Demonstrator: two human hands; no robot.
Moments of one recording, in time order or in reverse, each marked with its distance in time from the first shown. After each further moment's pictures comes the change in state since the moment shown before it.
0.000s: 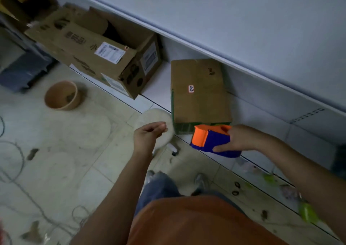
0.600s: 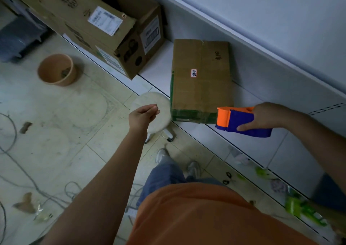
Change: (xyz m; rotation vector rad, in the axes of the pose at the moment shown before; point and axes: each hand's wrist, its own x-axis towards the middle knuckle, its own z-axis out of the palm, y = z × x) left_hand 0.055 -0.043 0.002 -0.136 0.108 -0.133; right_hand 0.026 0.070 -0.047 -0.233 -0.001 0.123
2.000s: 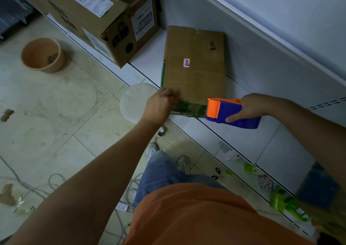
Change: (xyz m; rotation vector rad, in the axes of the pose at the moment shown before) left_hand 0.006 -0.025 0.067 1.165 -0.215 1.193; right_hand 0.023 -0.004 -0.004 -0.019 -0.063 0.024
